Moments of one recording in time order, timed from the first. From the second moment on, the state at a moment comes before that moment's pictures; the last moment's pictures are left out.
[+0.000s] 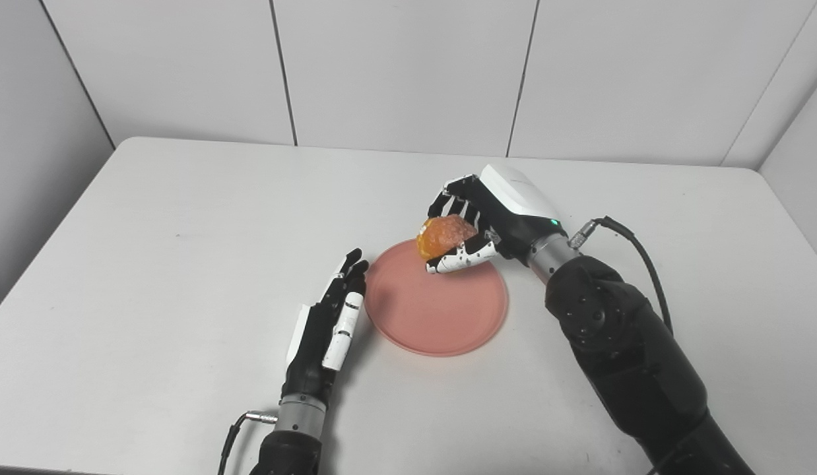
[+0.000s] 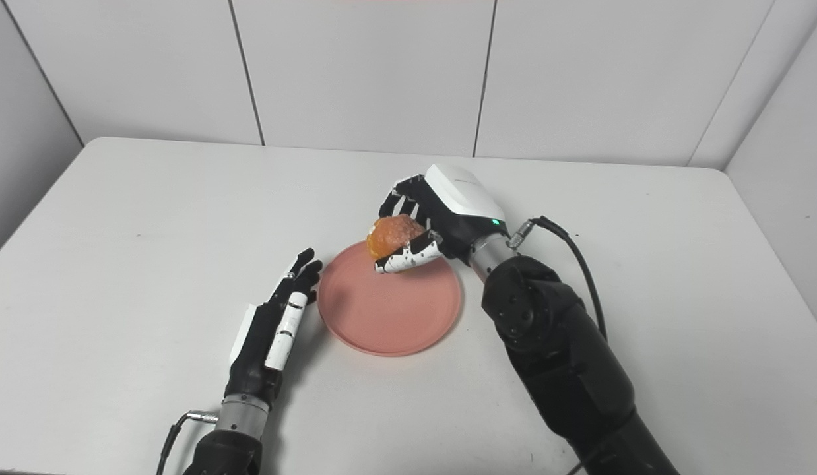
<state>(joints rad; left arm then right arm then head) 0.08 -0.09 -0.13 -0.17 0.21 0.03 0.06 -0.57 -0.19 0.46 -0.08 -0.68 0.33 0.34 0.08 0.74</state>
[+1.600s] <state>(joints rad) 0.09 -0.11 -0.13 -0.18 0.22 0.06 0.07 -0.53 -0.12 0.54 0.13 -0.78 0.25 0.28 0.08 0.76</state>
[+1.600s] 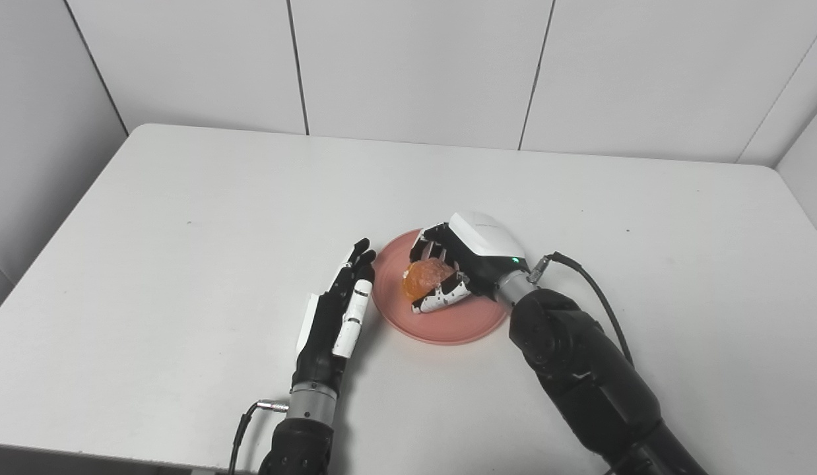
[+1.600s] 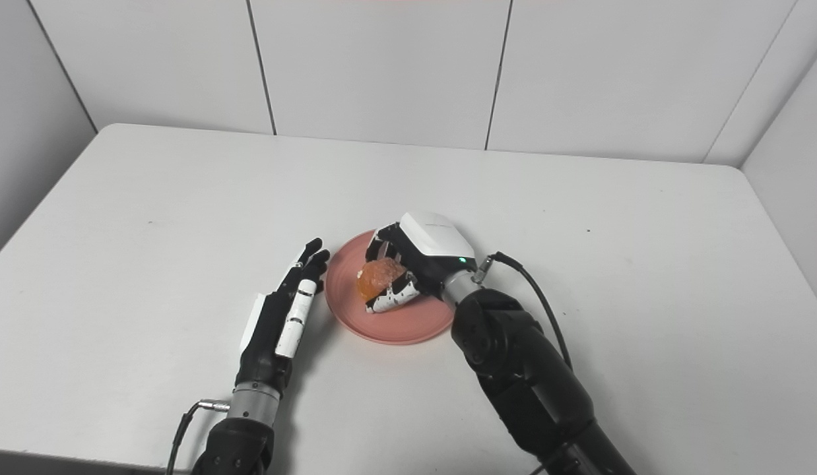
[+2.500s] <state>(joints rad) 0.09 -0.11 -0.12 -0.16 0.21 0.05 0.07 -0.54 -0.19 0.46 -0.25 -0.88 0.34 0.58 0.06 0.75</state>
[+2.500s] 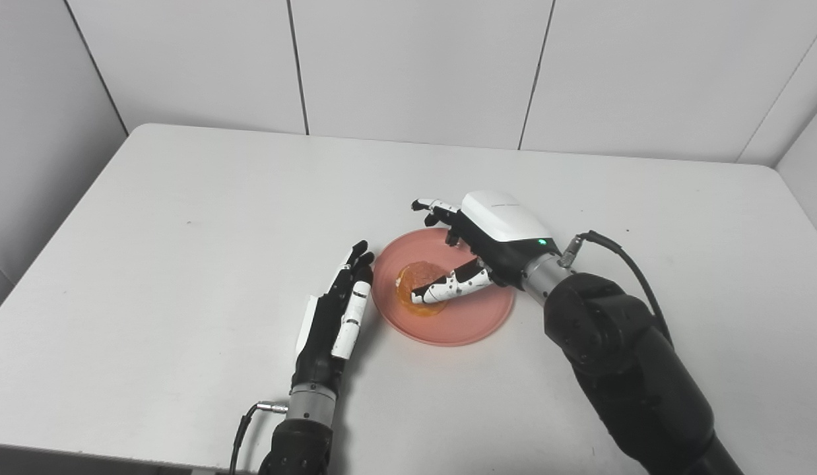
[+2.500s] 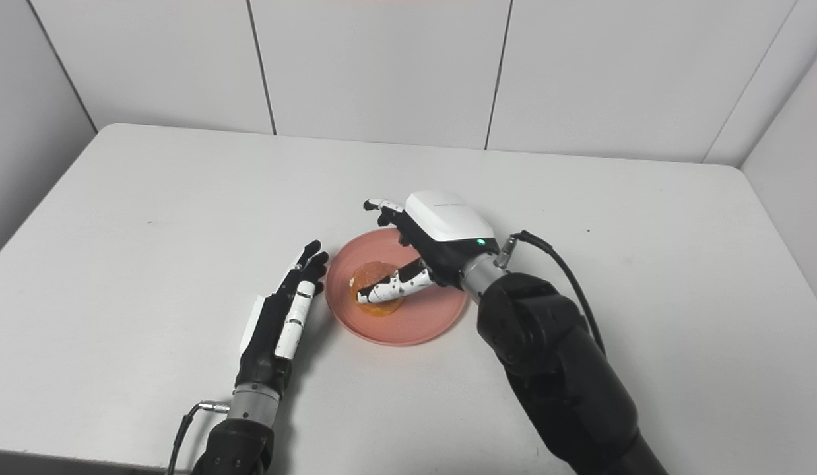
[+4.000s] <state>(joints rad) 0.09 -0.08 -0.07 -0.14 0.20 -0.01 0.03 -0.06 0.01 0.08 -0.17 -0.04 0.14 0.12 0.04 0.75</state>
